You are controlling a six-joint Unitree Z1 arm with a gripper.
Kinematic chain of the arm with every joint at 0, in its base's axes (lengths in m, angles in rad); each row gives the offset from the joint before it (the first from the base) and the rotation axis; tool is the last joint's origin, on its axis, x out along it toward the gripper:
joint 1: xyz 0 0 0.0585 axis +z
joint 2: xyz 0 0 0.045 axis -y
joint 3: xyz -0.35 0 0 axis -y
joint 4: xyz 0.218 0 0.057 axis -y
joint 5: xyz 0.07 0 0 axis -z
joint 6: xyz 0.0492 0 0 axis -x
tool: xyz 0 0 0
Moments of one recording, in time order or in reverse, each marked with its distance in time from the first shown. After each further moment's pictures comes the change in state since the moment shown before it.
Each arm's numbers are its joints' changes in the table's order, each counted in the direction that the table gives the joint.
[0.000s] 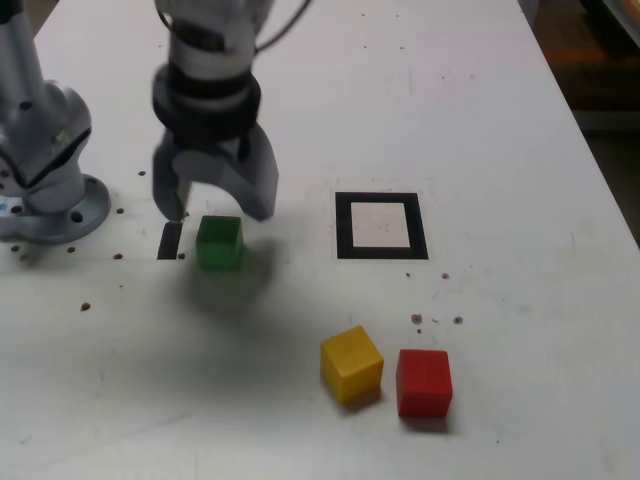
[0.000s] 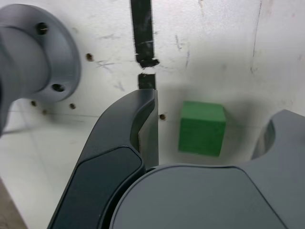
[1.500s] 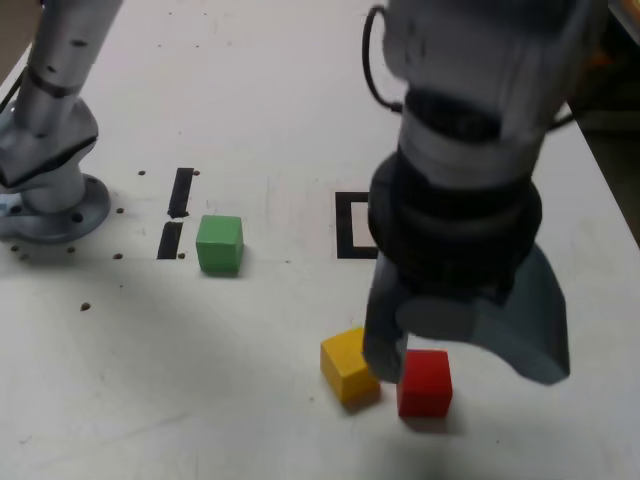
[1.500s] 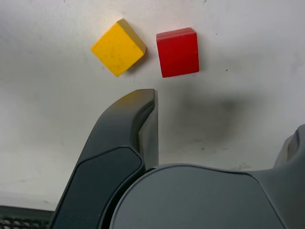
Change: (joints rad) arm -0.297 -0.633 1.270 -0.419 0.034 0.127
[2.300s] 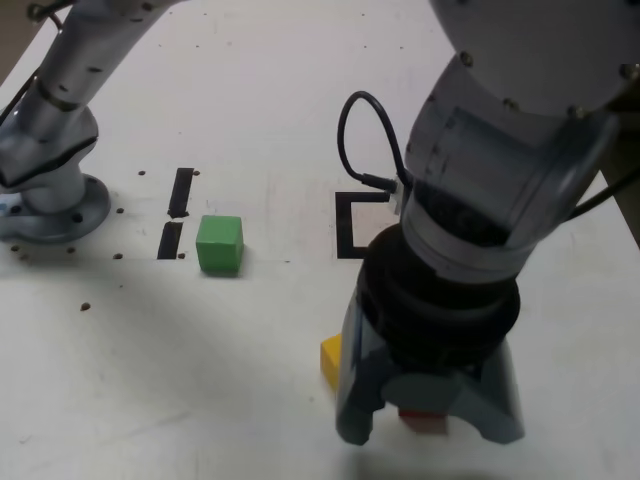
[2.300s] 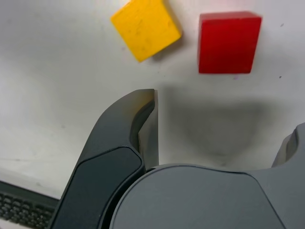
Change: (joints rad) arm -0.002 -0.088 -0.042 0.018 0.105 0.107
